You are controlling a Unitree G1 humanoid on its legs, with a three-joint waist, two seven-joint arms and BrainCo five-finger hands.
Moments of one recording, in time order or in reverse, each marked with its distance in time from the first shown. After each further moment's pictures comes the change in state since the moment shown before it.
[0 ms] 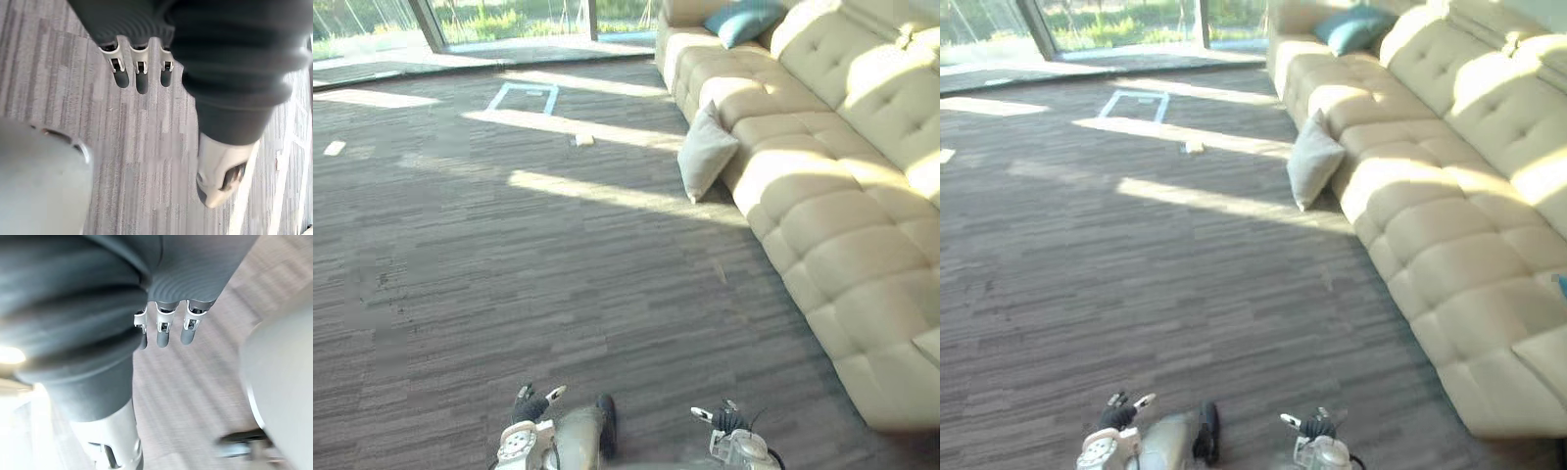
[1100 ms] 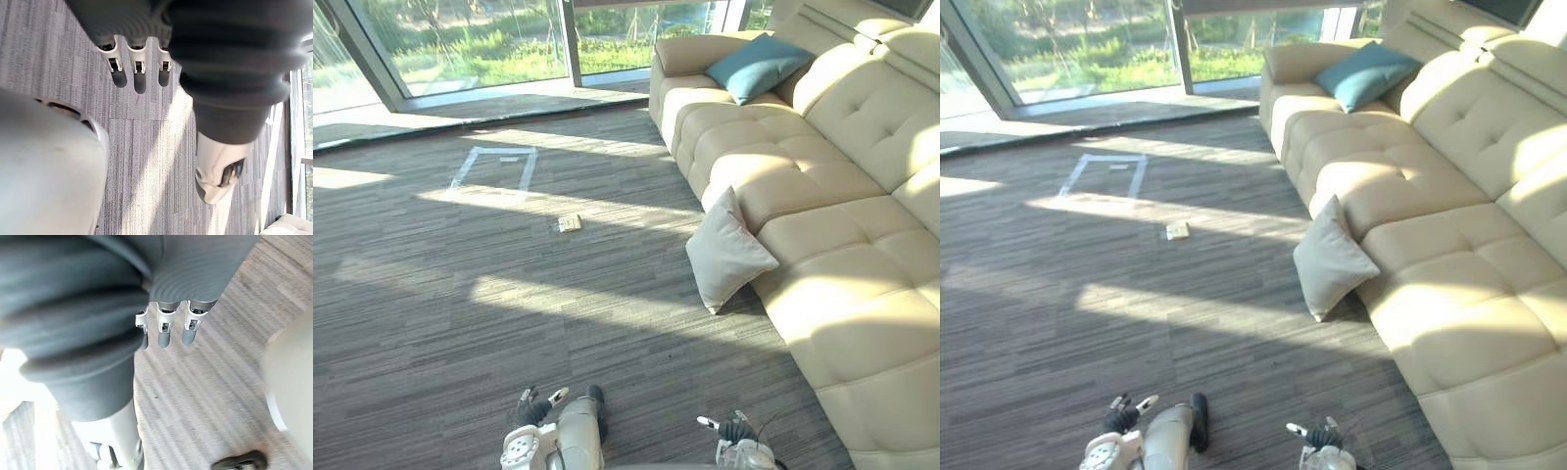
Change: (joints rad) left arm -0.010 0.006 0.031 -0.020 0.020 0.000 -0.014; right arm 0.039 0.042 -0.021 -0.032 0.010 0.021 -0.015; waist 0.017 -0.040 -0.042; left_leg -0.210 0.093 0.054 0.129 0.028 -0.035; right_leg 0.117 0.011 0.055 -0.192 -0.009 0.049
